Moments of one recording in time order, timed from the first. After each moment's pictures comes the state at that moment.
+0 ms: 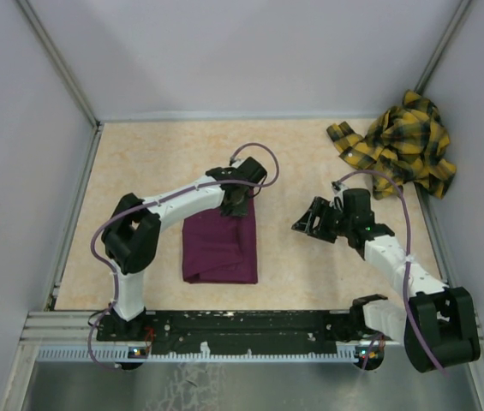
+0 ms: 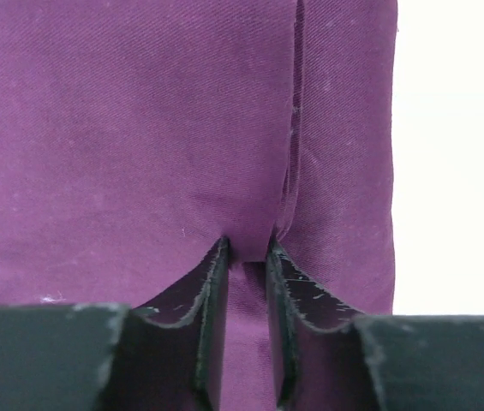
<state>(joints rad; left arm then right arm) -0.80 1.95 1.52 -0.75 -0.39 -0.57 0.19 1.09 0.54 -0.20 -0.46 0.58</state>
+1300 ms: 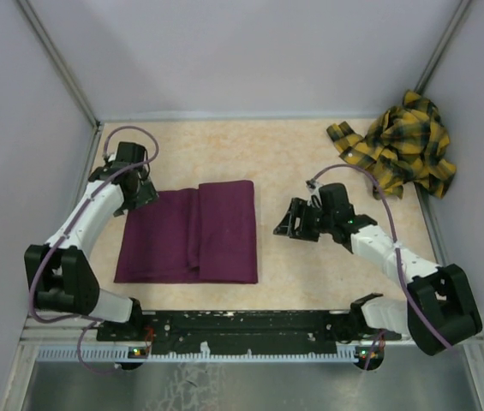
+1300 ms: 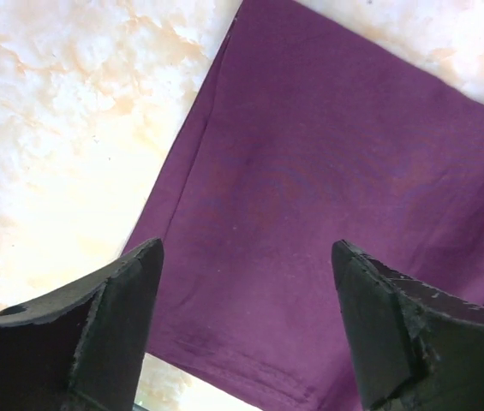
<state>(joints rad) -0.14 1.45 1.15 -0.81 -0.41 -0.52 0.37 1.19 0.62 -0.20 -0.45 0.60</state>
